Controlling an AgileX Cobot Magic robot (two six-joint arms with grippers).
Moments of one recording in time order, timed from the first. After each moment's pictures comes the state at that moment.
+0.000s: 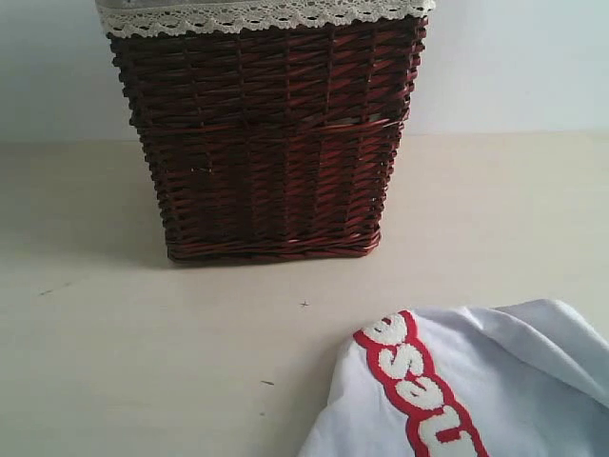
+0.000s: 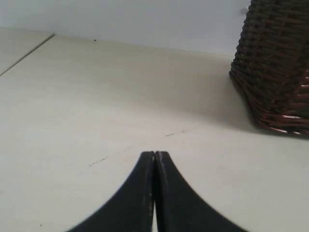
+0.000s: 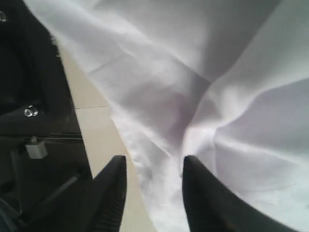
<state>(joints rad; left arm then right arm) 0.05 0.01 0.00 0.05 0.37 -0.13 -0.33 1.52 -0.72 -0.05 1.20 -1.70</state>
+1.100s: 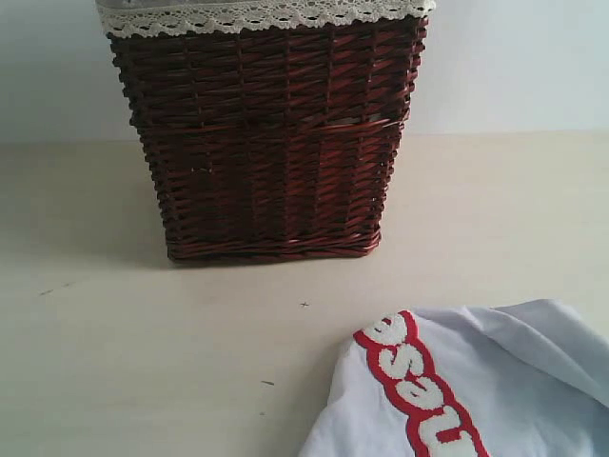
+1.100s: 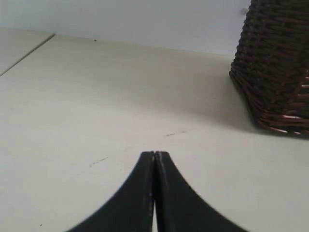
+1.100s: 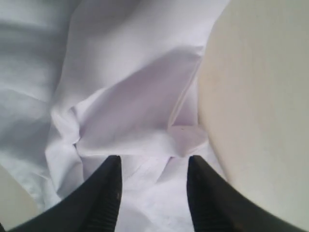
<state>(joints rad) 0.05 0.01 0.00 0.05 0.37 -0.13 -0.33 1.57 -0.87 0.06 1.05 -1.56</state>
